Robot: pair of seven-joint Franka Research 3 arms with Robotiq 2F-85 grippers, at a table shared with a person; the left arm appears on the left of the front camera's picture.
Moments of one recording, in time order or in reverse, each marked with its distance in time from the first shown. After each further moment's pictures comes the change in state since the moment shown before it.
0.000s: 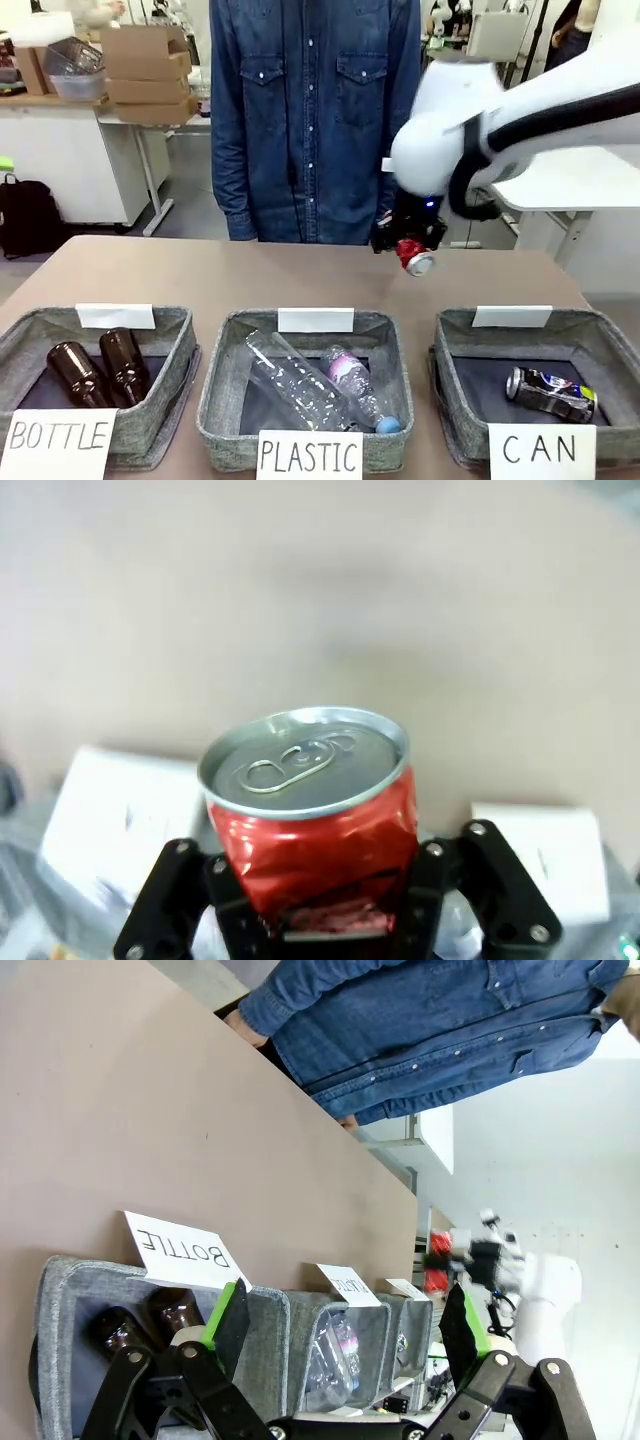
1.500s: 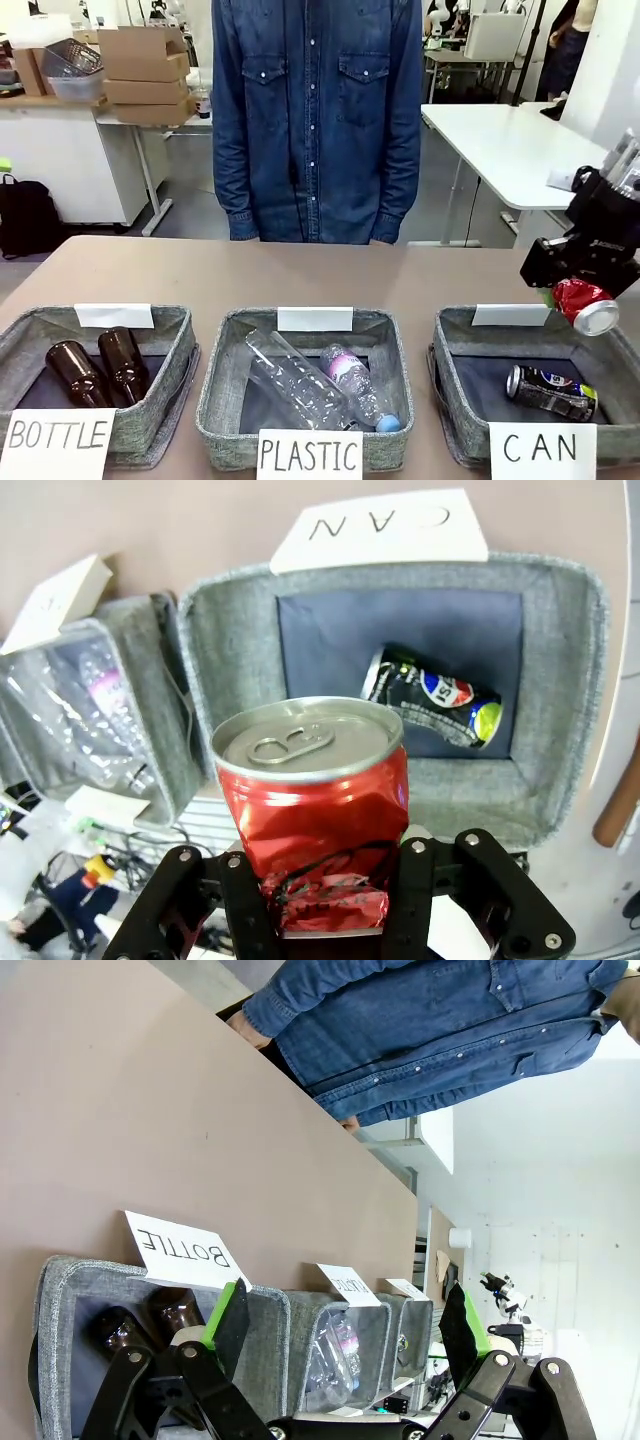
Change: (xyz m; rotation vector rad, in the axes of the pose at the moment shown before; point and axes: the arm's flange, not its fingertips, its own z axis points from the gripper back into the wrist) left arm 0.000 0.000 0.000 0.001 0.001 0.001; right arm -0.174 -0.132 0.066 0.122 0.091 -0.226
